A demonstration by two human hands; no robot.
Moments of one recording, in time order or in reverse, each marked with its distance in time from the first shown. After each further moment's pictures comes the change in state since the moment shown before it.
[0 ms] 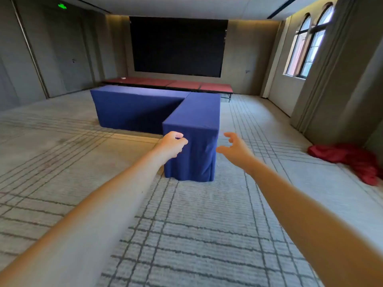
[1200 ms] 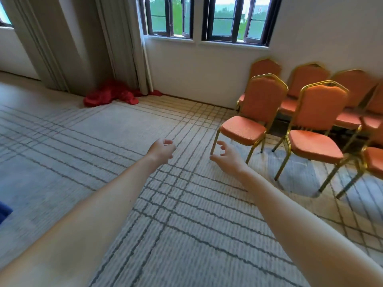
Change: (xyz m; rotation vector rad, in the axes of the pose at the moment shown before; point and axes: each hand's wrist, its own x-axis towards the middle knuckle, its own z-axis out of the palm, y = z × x) left_hand -0.255 0.043 0.373 0.161 -1.211 0.291; right_hand -0.454 0.144 -0.150 -0.049 0.898 0.872
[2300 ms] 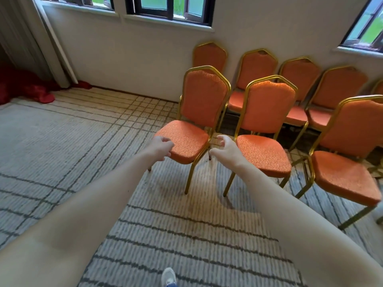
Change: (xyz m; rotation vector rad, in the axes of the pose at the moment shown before) left_hand 0.429 0.230 0.441 0.059 -0.261 -0.004; right_hand 0.424 0.281 -0.360 -0.027 0.161 0.224
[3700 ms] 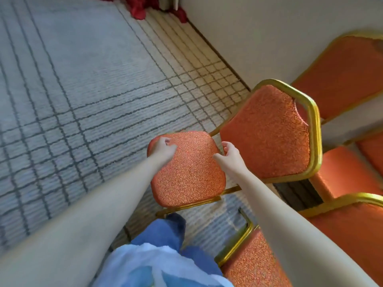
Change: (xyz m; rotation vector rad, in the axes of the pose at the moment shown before) left_hand 0.548 0.044 0.099 -0.244 0.661 -0.580; right_hand 0.688 0.013 0.014 -0.328 -0.621 -0.233
